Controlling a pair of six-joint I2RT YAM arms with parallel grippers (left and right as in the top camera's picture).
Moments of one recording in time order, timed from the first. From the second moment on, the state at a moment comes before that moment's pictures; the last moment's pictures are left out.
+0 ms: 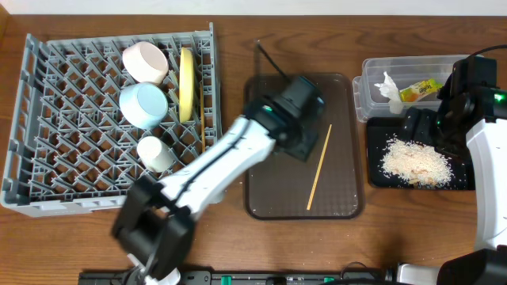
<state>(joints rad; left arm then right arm) -0.76 1.87 1.50 -0.83 0.16 -0.22 -0.17 1.51 1.40 -1.26 0.03 0.23</state>
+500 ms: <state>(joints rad) -0.95 2.12 1.50 -0.75 0.10 -0.26 -0.17 1.51 1.40 -1.27 0.03 0.23</state>
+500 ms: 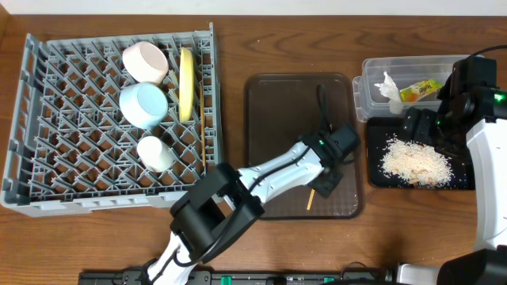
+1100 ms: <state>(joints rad) -0.93 2.12 1.50 -0.84 -0.11 -0.27 -0.17 1.51 1.40 -1.27 0.03 0.23</state>
